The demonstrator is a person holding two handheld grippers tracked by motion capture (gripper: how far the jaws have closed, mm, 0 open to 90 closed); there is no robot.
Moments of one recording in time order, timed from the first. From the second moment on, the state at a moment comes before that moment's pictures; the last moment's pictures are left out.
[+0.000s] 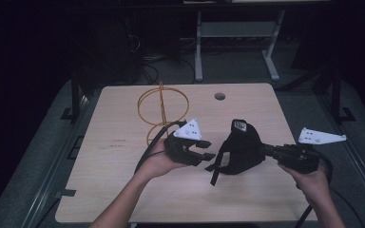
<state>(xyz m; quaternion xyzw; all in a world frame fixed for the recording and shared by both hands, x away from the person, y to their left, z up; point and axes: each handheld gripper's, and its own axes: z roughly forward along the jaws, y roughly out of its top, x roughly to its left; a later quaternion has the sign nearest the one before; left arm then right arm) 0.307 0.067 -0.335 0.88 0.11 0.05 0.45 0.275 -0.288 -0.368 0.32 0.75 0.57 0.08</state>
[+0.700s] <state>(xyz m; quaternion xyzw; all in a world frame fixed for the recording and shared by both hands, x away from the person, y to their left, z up) 0.293 0.116 -0.390 0.89 0.14 0.07 0.42 0.283 -0.307 -0.331 0.34 0.75 0.56 0.10</state>
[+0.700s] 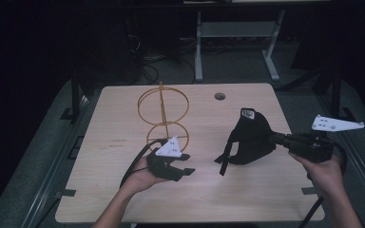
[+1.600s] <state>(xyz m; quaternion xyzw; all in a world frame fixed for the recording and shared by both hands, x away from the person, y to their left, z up) 0.282 0.132 -0.429 0.91 0.14 0.07 0.39 0.321 -0.264 -0.271 0.31 0.78 0.54 0.10</state>
